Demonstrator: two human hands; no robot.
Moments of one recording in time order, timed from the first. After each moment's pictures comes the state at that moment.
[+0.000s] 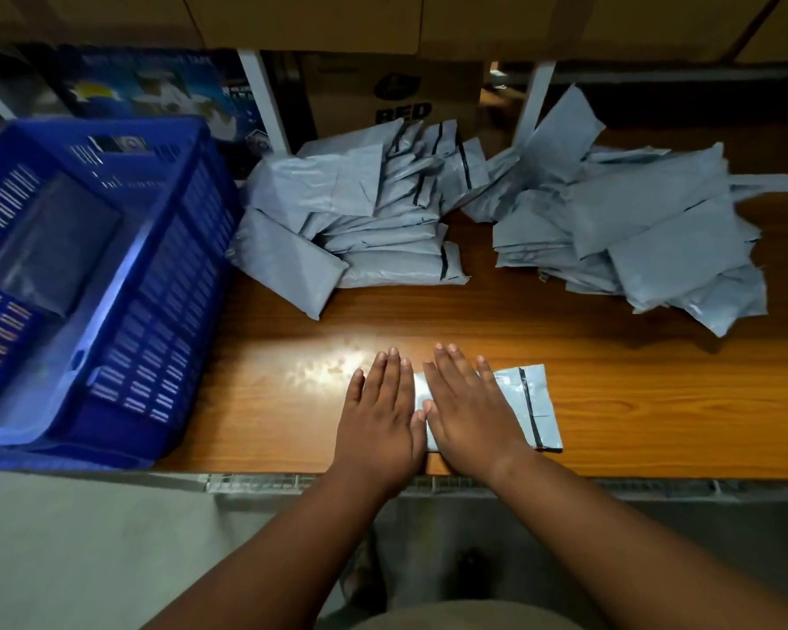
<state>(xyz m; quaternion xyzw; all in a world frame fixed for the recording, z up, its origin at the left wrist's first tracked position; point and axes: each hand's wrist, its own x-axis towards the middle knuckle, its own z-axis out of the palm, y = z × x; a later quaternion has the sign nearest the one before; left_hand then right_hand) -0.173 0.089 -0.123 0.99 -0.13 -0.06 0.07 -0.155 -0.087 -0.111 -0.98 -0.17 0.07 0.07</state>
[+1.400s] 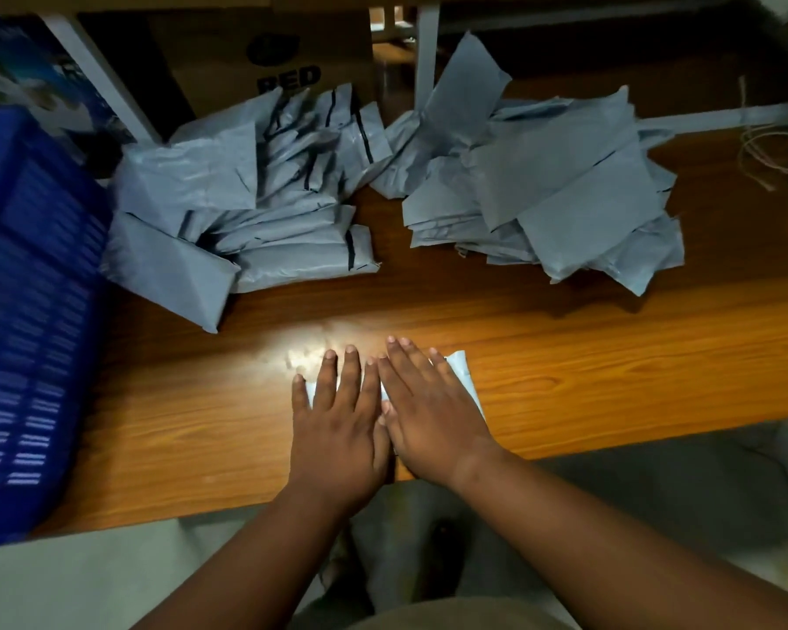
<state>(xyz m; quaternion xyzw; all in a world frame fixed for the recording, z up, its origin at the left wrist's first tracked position) -0.166 0.034 -0.113 0.98 -0.17 -0.05 0.04 -0.158 -0.137 -0.116 -0.98 -0.17 0.02 0.08</state>
